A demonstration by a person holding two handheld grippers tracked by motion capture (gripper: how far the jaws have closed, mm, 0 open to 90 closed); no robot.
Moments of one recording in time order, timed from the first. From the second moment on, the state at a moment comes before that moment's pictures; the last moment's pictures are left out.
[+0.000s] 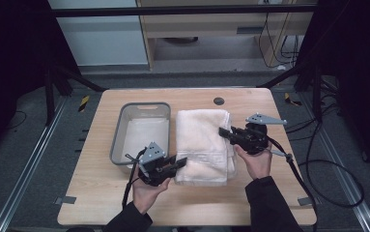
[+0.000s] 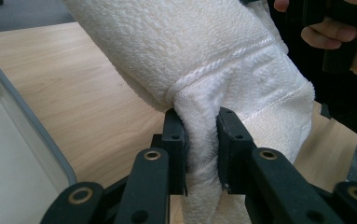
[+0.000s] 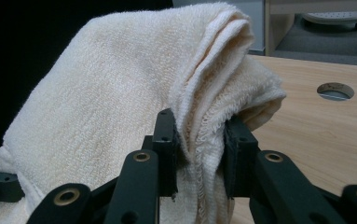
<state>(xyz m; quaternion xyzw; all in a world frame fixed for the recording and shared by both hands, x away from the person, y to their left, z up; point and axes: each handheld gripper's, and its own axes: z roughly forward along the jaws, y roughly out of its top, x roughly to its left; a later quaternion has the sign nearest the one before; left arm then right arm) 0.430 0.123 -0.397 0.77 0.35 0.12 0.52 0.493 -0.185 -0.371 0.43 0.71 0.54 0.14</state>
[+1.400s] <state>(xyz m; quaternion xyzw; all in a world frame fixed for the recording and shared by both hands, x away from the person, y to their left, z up) 0.443 0.178 -0.361 0.72 0.38 0.16 0.55 0.524 -0.122 -0.324 0.38 0.72 0.56 0.17</state>
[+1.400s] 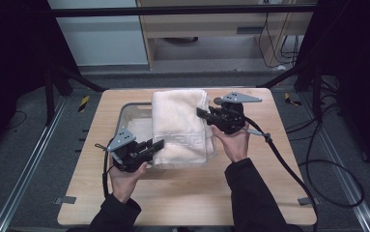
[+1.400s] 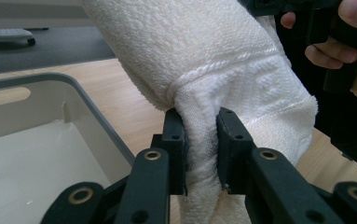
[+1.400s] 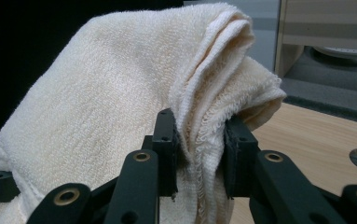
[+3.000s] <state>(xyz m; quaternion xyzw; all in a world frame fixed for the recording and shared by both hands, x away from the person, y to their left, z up) 0.452 0.269 -0.347 0.68 0.45 0.21 0.54 0.556 -0.014 -0.307 0.35 0.73 0.56 0.17</state>
